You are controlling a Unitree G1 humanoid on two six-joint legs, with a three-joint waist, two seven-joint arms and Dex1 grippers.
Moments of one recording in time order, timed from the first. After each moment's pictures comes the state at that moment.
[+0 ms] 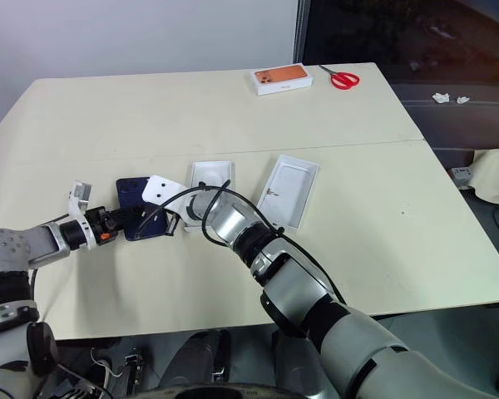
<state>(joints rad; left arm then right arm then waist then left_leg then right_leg) -0.45 0.59 0.50 0.36 -0.72 1.30 -0.71 -1.05 0.20 0.51 0.92 -0.16 0.24 0.55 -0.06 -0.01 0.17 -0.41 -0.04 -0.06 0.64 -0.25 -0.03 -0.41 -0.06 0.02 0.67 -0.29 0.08</state>
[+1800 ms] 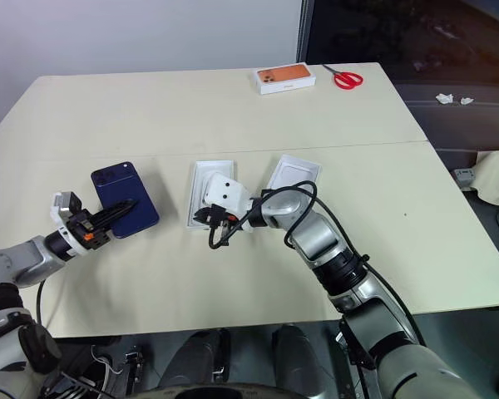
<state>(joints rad) -0.43 0.58 0.73 0.51 -1.00 1.47 -0.70 -0.67 -0.25 0.44 0.02 0.10 0.47 0.92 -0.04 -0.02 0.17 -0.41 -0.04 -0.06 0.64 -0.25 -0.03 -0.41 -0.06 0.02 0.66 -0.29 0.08</state>
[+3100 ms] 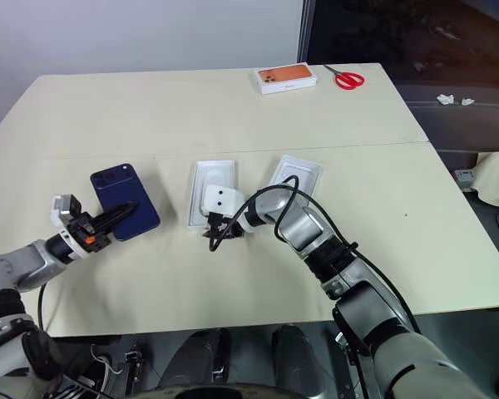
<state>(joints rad) -0.40 0.55 0.74 0.45 -1.03 1.46 -0.67 -0.77 -0.25 0.51 0.22 -0.06 0.42 1.02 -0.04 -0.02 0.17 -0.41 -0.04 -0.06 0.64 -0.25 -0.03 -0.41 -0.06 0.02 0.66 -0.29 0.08</state>
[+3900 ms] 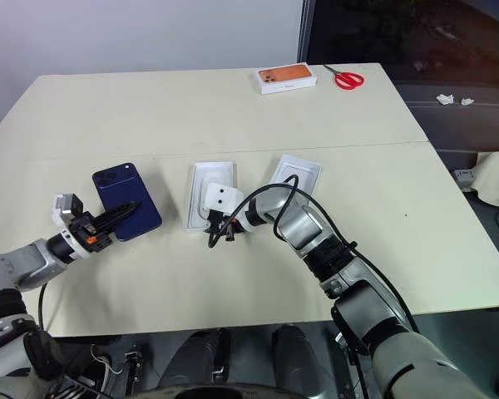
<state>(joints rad) -0.40 0.55 0.74 0.43 -1.04 1.47 -0.67 -0.77 -0.25 0.51 0.23 -0.06 0.47 1.02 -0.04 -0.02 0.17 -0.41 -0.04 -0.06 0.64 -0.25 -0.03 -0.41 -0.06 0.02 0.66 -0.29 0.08</state>
